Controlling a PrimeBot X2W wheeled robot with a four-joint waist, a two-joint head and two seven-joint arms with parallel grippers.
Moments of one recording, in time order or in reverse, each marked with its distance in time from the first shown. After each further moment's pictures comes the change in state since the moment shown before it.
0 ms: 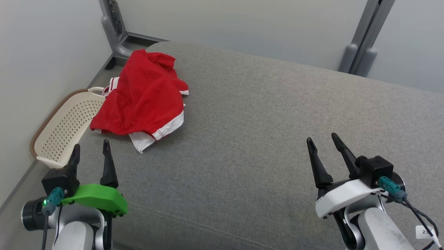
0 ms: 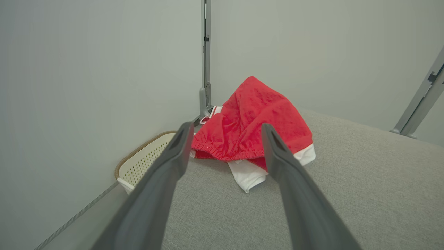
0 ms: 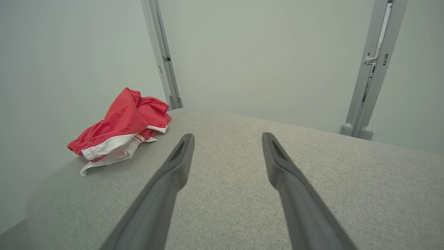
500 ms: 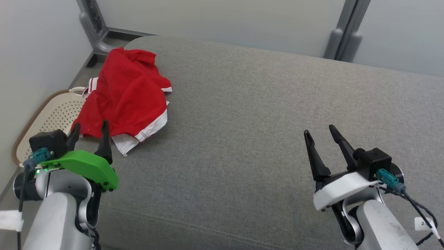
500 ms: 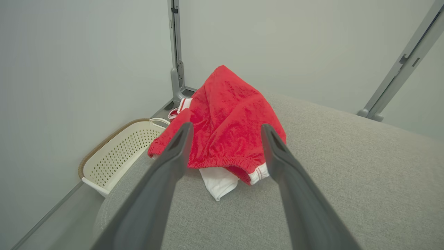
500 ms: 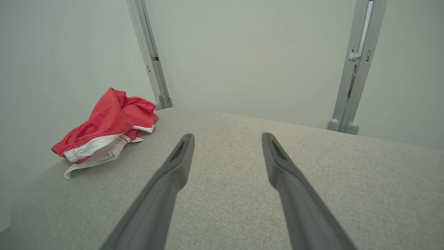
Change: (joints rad) left arm -0.123 0.049 -0.005 0.001 -0.103 -0.064 0.225; right arm -0.027 -0.011 0.020 -0.013 0.002 0.000 0.010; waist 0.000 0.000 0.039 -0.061
